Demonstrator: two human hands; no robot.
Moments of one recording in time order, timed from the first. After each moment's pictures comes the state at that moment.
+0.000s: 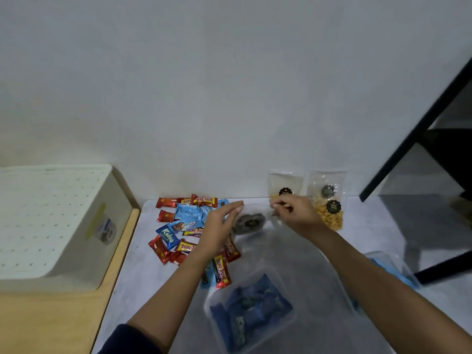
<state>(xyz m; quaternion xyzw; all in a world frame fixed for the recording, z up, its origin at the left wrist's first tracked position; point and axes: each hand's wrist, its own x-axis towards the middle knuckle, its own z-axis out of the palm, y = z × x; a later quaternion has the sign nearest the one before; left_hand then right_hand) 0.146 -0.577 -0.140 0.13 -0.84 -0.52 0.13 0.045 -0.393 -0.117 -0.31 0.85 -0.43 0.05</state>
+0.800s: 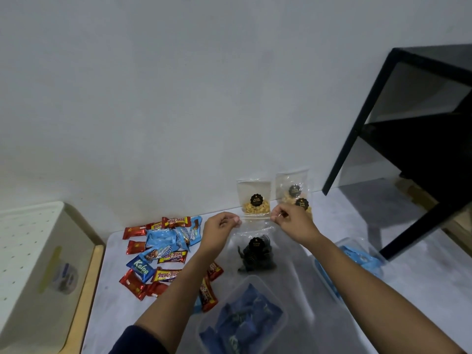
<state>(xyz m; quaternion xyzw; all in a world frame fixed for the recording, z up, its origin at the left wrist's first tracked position) 0.103 -0.552 -0.157 0.13 -0.75 -0.65 0.03 0.048 -0.351 -0.126 -0.11 0.92 -0.37 0.11</state>
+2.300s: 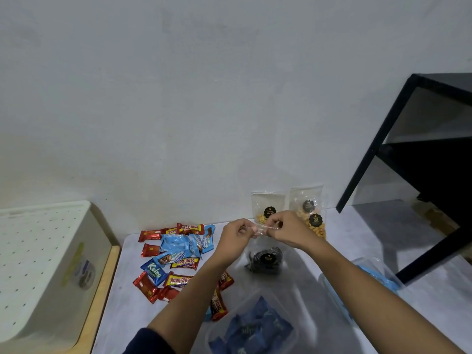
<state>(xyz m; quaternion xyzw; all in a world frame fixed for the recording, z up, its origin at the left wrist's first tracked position) 0.107 -0.548 -0.134 0.08 -0.78 -0.61 0.04 0.043 -0.391 -0.104 -0.21 0.91 -0.33 0.15</state>
